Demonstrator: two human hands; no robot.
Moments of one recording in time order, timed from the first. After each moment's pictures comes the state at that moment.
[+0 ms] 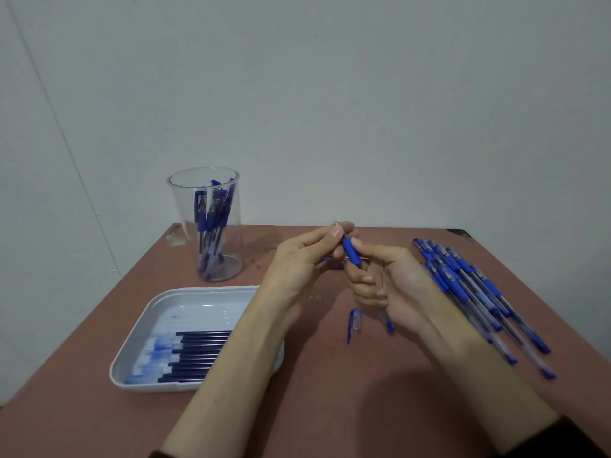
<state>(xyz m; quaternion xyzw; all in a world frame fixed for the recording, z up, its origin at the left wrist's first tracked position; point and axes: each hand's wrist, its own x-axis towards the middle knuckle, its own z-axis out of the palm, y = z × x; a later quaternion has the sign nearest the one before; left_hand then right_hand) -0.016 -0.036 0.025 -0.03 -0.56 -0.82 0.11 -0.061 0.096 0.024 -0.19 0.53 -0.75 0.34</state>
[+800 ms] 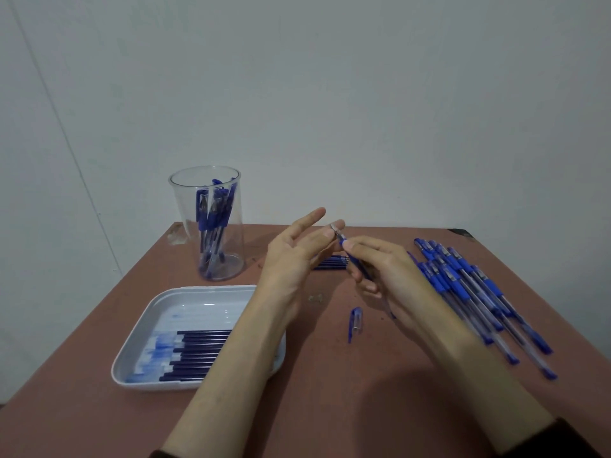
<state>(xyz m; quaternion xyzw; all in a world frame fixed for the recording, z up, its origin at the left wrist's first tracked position) -0.015 -0.041 0.025 0.01 -0.53 -0.83 0.16 -0.064 0.091 0.016 -0.21 0.66 -0.71 0.15</state>
